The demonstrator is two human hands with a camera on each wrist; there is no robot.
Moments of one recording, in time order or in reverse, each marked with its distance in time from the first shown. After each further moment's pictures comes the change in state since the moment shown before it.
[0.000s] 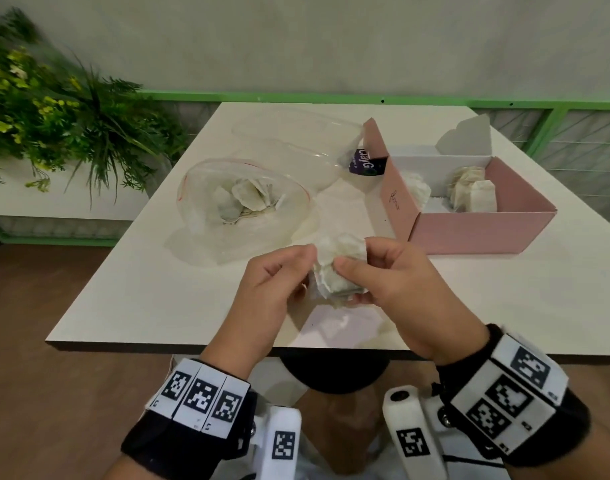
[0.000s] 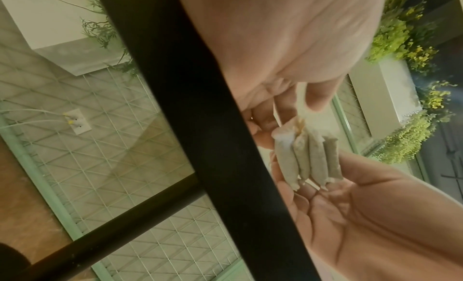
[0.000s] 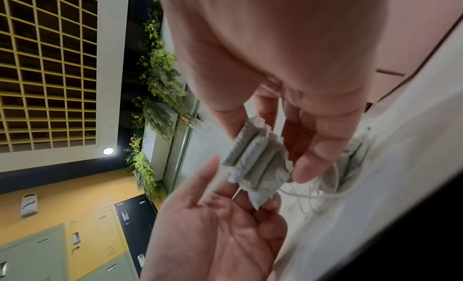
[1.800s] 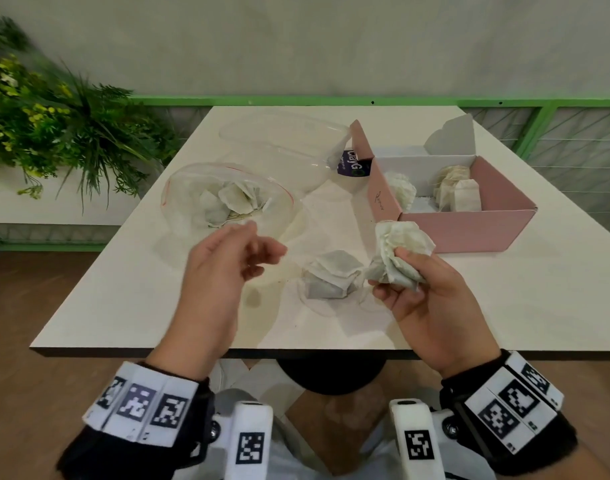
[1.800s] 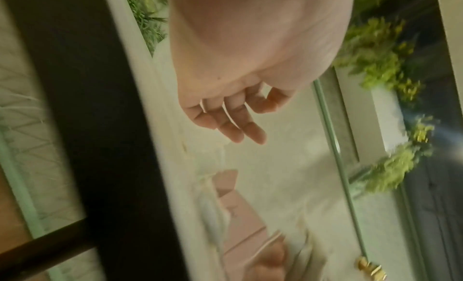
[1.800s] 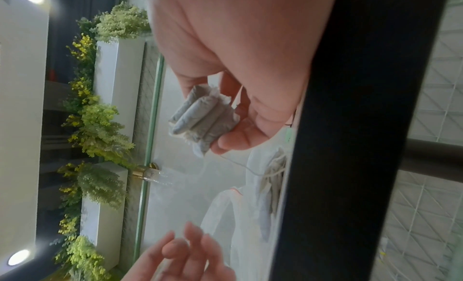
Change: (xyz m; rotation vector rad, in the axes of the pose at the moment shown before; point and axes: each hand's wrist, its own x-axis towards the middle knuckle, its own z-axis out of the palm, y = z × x) left_hand 0.006 0.037 -0.002 0.025 0.327 -0.131; right_hand -0.009 0.021 -0.044 0.664 0.129 0.003
